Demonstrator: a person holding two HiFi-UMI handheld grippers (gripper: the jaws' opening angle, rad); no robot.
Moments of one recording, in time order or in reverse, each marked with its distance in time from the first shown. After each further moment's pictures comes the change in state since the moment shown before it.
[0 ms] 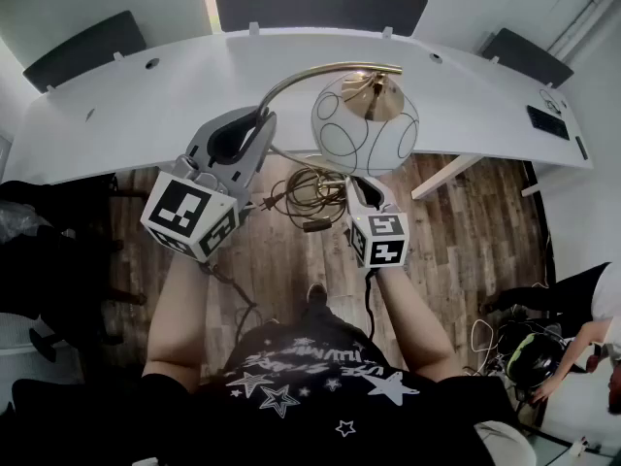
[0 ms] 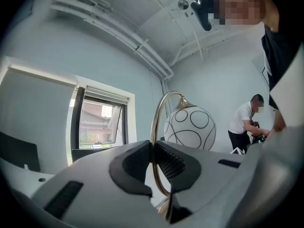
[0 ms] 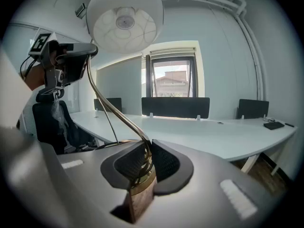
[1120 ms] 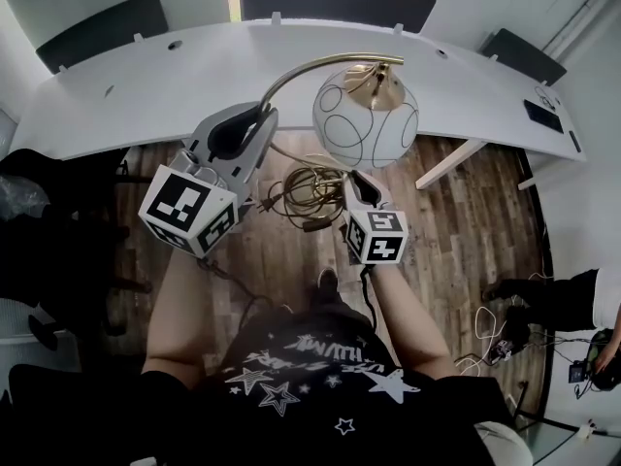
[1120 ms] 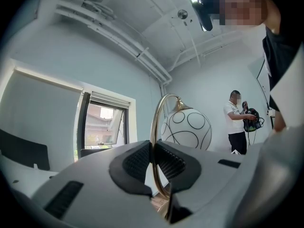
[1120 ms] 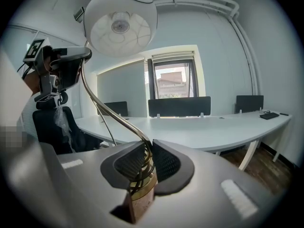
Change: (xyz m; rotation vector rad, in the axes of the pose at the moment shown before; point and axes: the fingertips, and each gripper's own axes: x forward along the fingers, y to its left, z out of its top) left arm -0.003 0.002 -0.003 -0.002 0.026 -0.018; right arm 0.007 0.012 -0.008 0.121 -0.014 0.003
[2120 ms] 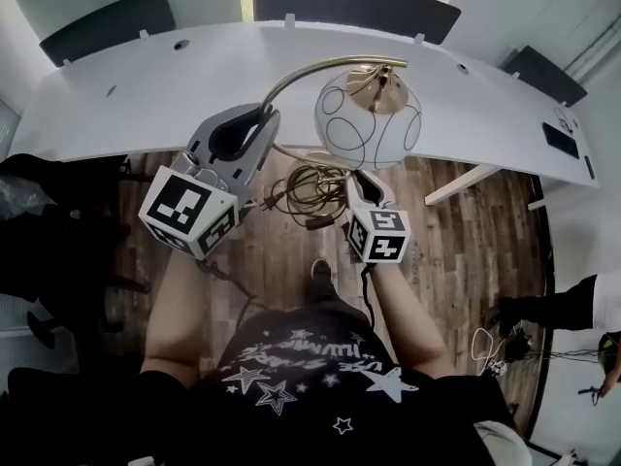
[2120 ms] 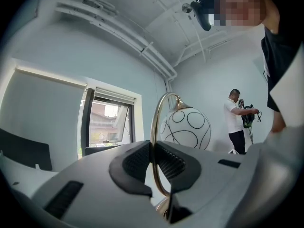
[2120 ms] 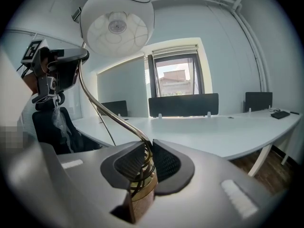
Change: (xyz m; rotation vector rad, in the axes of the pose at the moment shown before) left arm -0.004 -0.004 -0.001 0.046 -0.002 0.071; right arm 0.016 -0.004 0.007 -0.016 -0.035 0.072
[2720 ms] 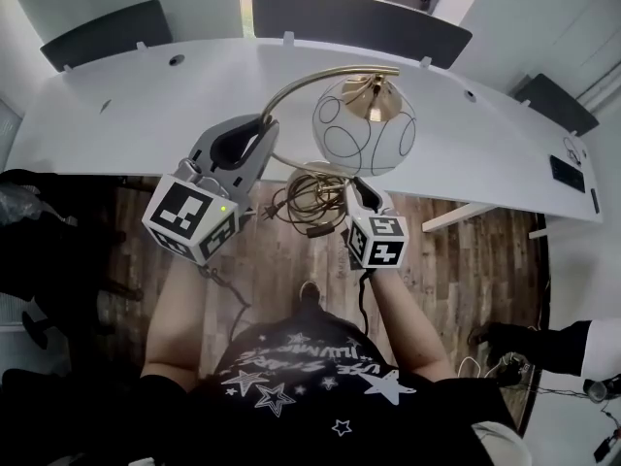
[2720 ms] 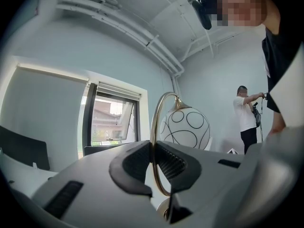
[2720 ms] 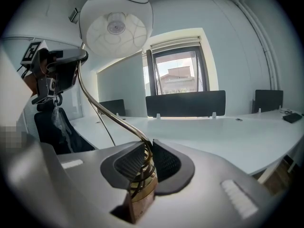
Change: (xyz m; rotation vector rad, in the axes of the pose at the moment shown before) left arm -0.013 -0.009 0.004 0.011 -0.003 0.102; right arm 0.004 0.001 0.006 -0.043 -0.002 0.098
